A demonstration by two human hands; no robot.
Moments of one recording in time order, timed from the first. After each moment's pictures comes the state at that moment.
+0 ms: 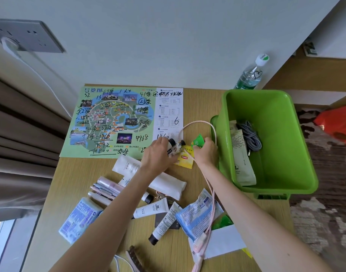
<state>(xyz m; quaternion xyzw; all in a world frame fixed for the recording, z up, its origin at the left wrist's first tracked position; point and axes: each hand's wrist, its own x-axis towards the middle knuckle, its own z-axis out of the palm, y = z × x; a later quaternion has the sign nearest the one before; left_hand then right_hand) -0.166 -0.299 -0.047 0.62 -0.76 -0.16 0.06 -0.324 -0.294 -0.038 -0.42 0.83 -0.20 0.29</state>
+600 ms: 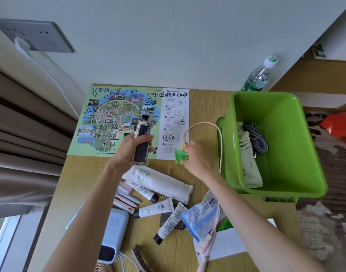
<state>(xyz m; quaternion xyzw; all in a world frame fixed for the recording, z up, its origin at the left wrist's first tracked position) -0.086 -0.310 0.006 0.58 -0.33 -0.66 0.33 -0.304 -0.286 -0.031 -0.71 0.64 -0.03 0.28</state>
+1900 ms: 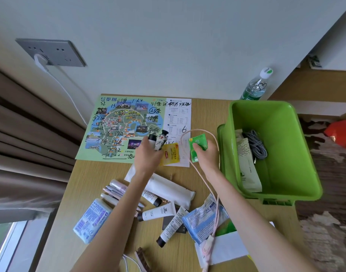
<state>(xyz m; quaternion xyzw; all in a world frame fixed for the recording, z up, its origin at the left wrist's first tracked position) -0.134 -0.295 0.005 0.76 -0.49 -0.34 0.26 -0.307 -0.291 -0.005 -0.37 0.73 -0.38 0.43</state>
